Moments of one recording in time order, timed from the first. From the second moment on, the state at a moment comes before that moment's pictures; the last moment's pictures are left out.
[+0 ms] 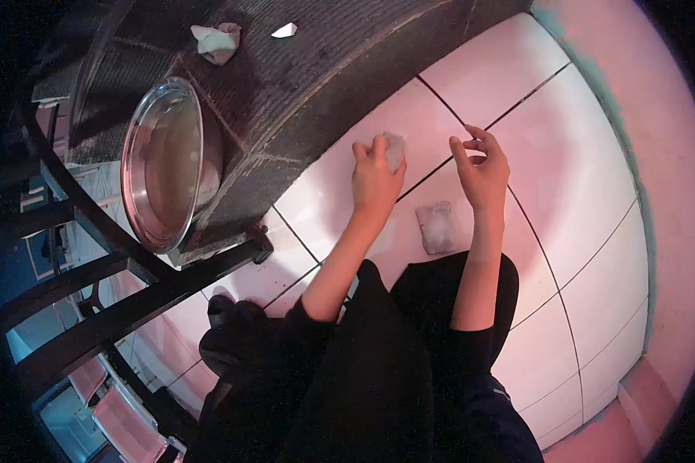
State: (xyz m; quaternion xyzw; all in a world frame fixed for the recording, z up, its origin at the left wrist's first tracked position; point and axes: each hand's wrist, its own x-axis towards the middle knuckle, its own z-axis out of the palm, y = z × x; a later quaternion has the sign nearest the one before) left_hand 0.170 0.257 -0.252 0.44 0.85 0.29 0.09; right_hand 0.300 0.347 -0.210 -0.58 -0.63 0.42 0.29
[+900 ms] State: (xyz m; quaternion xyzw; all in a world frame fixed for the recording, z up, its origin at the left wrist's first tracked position) left_hand 0.186 0.251 -0.246 0.46 0.84 0.26 0.11; right_hand 0.469 0.387 -0.210 -0.30 0.02 0.59 0.74
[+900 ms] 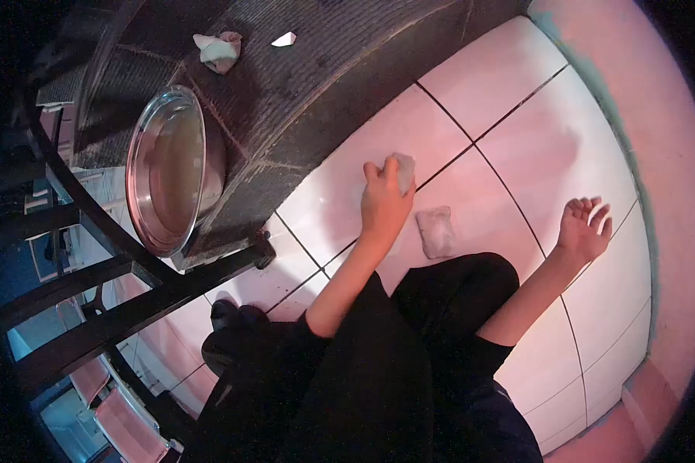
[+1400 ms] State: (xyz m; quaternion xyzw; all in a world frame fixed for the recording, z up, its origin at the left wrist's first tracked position) left_hand 0.171 0.278 -0.253 0.46 0.85 0.25 0.07; right_hand 0.447 0.385 -0.202 -0.22 0.04 0.71 0.66
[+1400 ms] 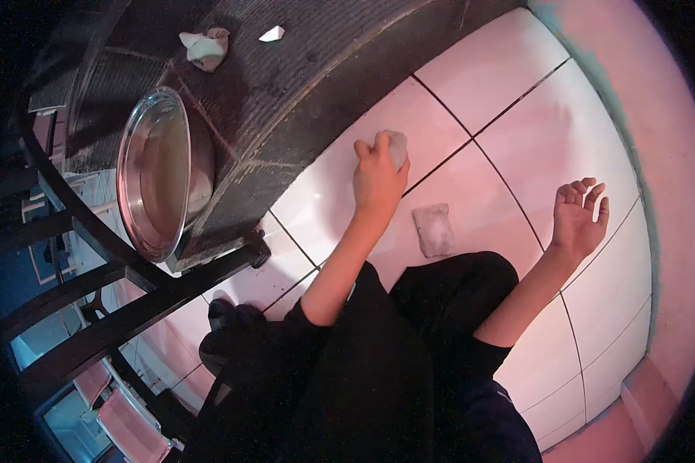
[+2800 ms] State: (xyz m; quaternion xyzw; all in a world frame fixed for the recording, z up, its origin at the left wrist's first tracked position) left_hand 0.210 0.303 -0.242 0.52 0.82 0.22 0.10; right_hand 0.414 0.384 -0.194 -0.24 0.04 0.73 0.64
